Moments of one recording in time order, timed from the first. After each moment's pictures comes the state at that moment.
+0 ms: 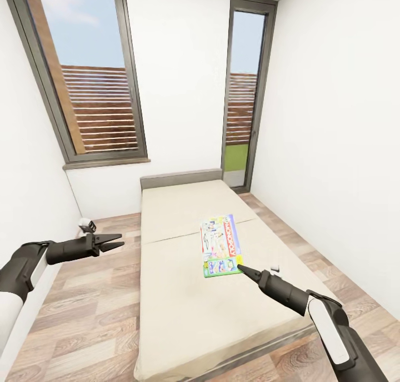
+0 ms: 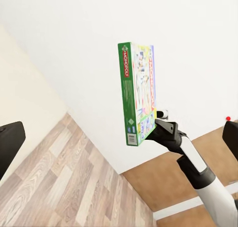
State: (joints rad) left arm -0.83 0.41 0.14 -0.68 0.13 0.86 -1.57; right arm -0.33 -0.11 -0.10 -1.24 -0.70 0.79 0.73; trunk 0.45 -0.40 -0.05
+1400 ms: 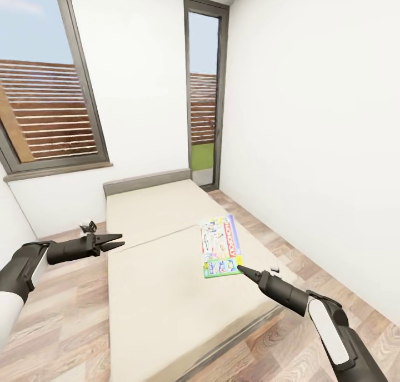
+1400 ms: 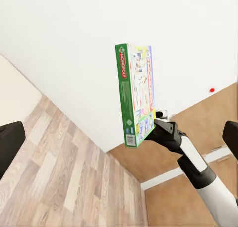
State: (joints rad) left arm -0.83 0.40 0.14 -0.68 0.13 0.85 -1.57; right arm -0.33 -0.11 -0.10 -1.23 -0.70 0.79 0.73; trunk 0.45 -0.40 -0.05
